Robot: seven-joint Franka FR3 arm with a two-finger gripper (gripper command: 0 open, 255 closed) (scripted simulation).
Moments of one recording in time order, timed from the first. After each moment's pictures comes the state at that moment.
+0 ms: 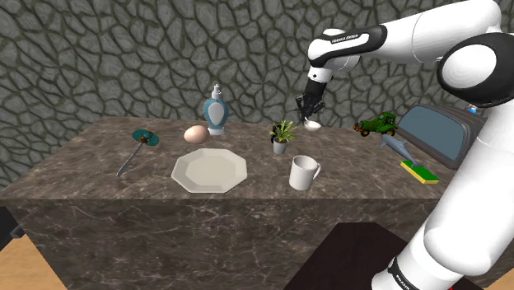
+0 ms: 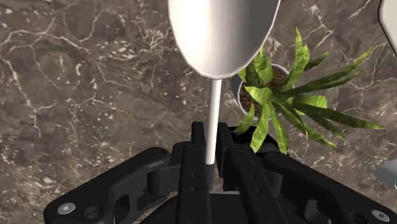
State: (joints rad) arm -0.12 0.09 -0.29 -1.80 0.15 1.89 0.23
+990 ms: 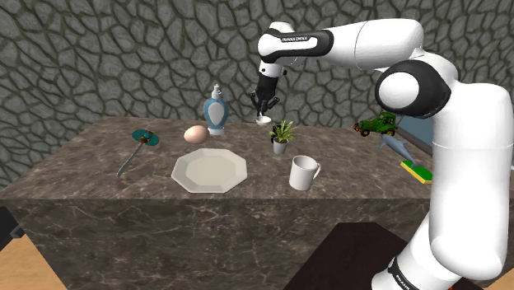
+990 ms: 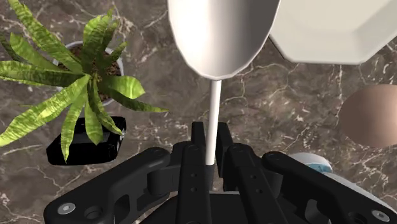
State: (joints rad) arm 0.01 0.42 -0.18 -1.34 0.19 1.79 0.50
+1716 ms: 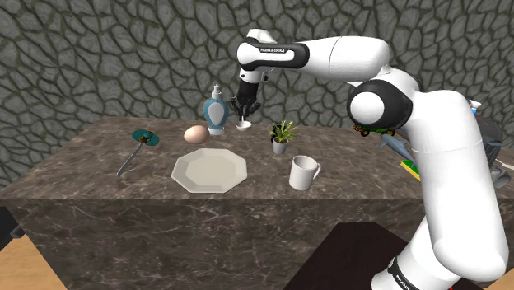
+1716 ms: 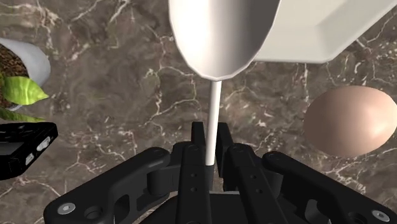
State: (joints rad) arm 0.06 0.61 -0.15 -1.11 0.20 1.76 0.59
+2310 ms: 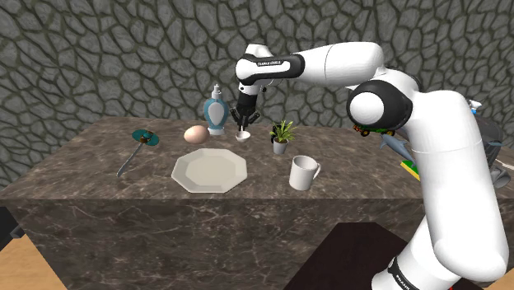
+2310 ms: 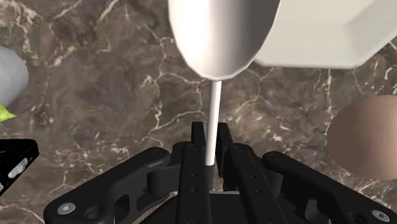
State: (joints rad) arm 0.06 0.61 -0.15 -1.23 0.20 1.88 0.57
